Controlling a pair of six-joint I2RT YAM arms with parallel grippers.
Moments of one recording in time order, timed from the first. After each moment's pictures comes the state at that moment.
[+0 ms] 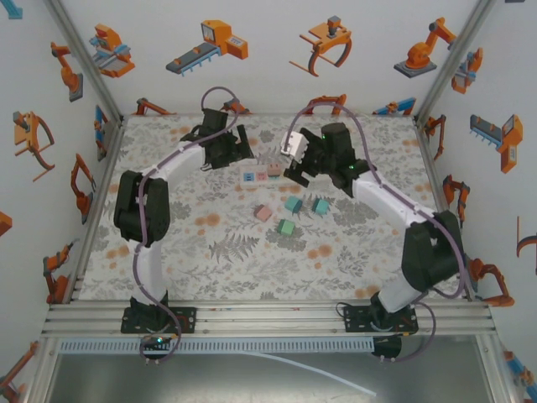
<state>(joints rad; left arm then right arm) -0.41 2.06 1.63 -0.39 0.07 -0.56 0.44 1.63 1.24 -0.15 -0.43 -0.82</state>
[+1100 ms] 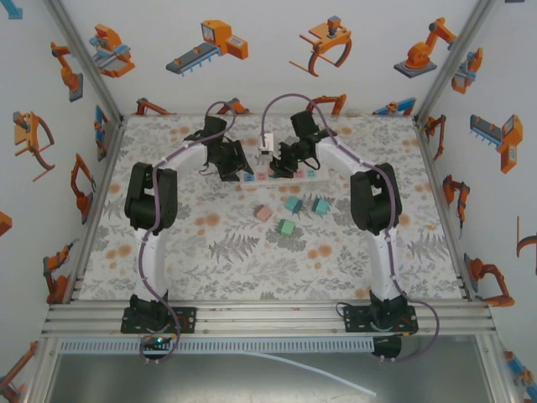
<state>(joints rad) -0.37 2.20 1.69 -0.50 0.31 -0.63 0.43 2.24 1.85 -0.60 -0.69 -1.05</state>
